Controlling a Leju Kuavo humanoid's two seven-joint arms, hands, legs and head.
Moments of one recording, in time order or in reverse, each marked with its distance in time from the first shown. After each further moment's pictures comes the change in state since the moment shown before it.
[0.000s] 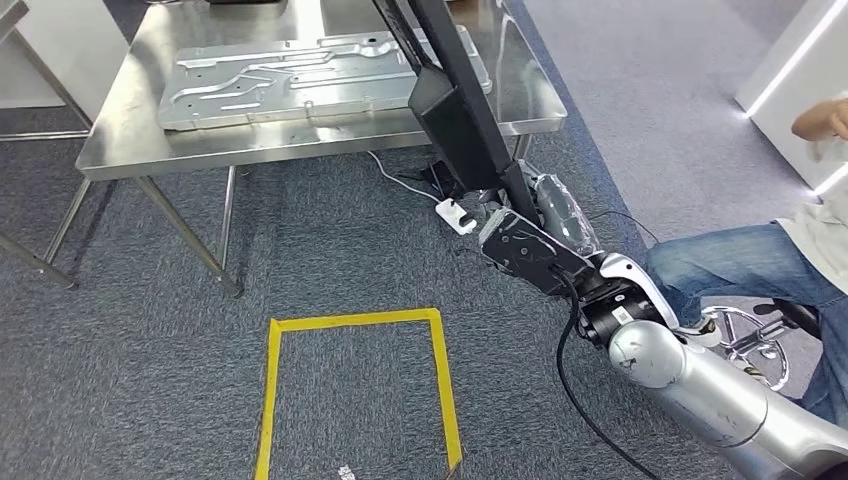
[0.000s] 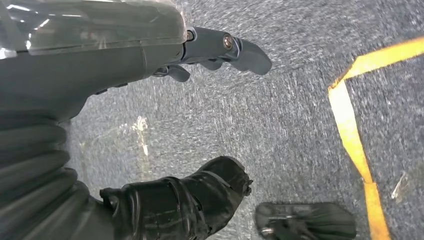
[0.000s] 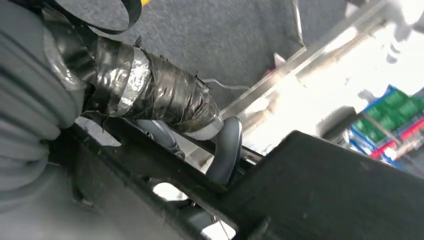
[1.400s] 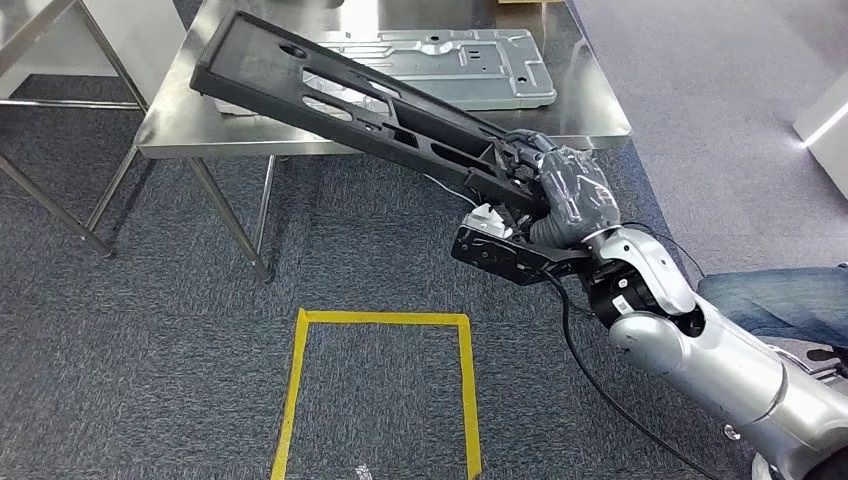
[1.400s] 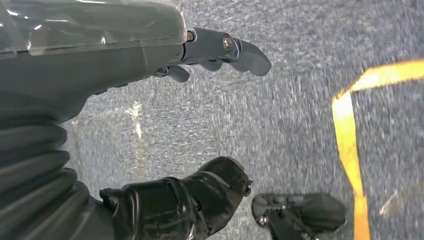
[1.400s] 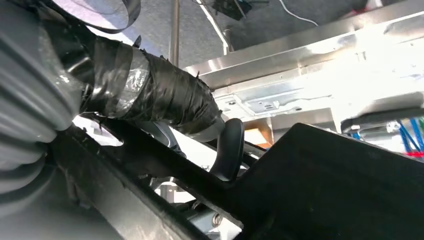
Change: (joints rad) left arm 0.001 0.020 0.021 0.000 0.011 -0.068 -0.037; right arm -0.086 -0.064 0.003 -0.007 0.488 0.212 0.227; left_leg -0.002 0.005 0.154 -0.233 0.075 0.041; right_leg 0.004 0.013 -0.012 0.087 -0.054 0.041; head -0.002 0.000
